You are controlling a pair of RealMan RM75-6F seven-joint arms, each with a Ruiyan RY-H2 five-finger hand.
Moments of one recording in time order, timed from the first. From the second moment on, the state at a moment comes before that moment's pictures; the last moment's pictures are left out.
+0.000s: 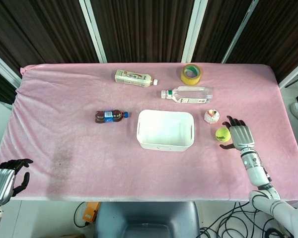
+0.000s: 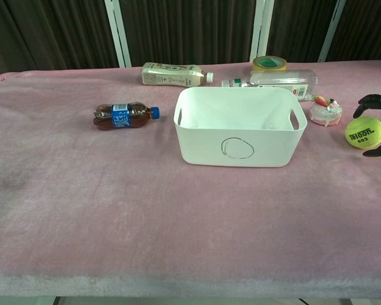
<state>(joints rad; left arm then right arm) -0.10 -1.12 -0.02 -1.57 1.56 1.50 0.01 0.56 -1.64 0.15 -0.76 -1.30 0.85 0.05</state>
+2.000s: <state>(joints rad) -0.09 -1.12 -0.02 -1.57 1.56 1.51 0.00 0.53 -1.54 0.14 -1.27 -1.50 1.38 -0.02</state>
